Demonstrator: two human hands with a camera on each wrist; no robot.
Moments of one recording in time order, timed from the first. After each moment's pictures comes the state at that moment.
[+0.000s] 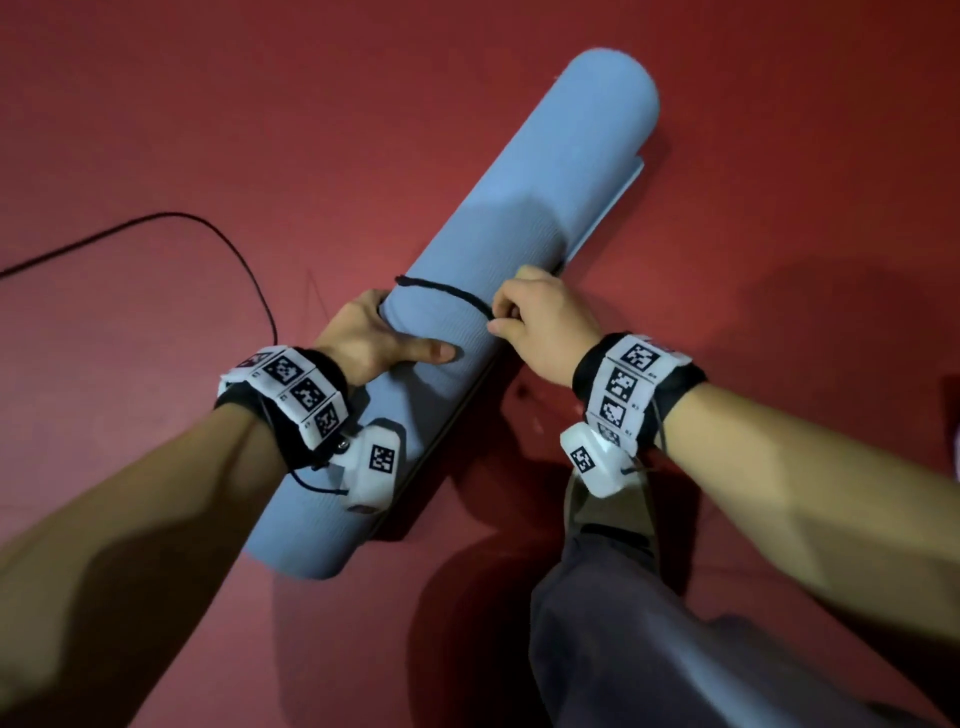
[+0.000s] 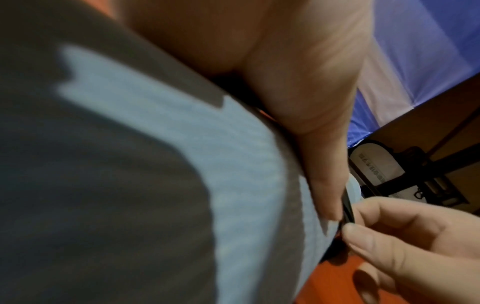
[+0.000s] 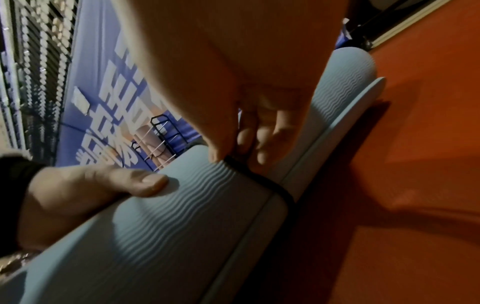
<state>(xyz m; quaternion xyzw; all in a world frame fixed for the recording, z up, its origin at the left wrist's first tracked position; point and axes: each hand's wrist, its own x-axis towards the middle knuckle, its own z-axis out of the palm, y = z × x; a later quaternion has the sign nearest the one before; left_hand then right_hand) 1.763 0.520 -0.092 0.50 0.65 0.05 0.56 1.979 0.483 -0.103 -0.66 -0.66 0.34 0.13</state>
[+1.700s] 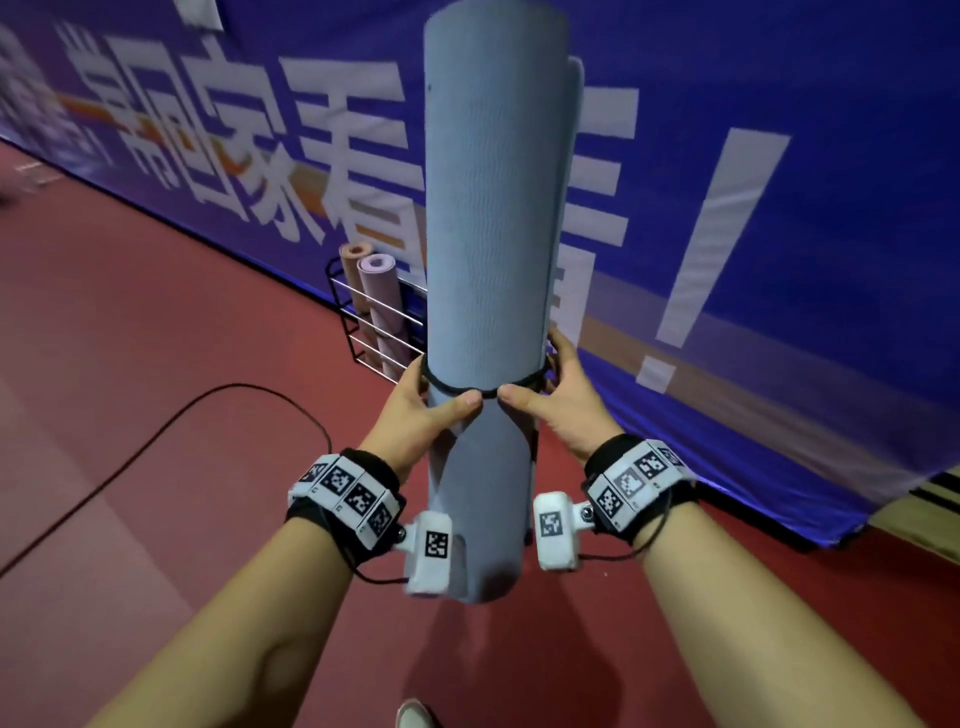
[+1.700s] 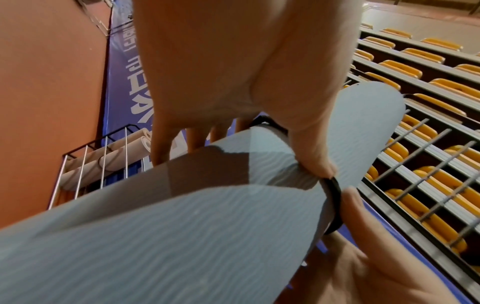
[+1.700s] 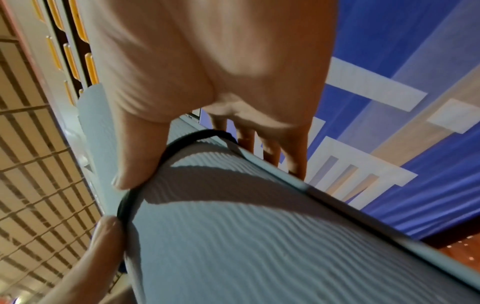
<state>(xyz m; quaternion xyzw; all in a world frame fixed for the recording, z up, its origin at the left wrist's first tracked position) 1.446 0.811 0.847 0.44 0.55 0.55 0.45 1.629 0.893 0.835 -0.36 -0.58 0.60 0.41</state>
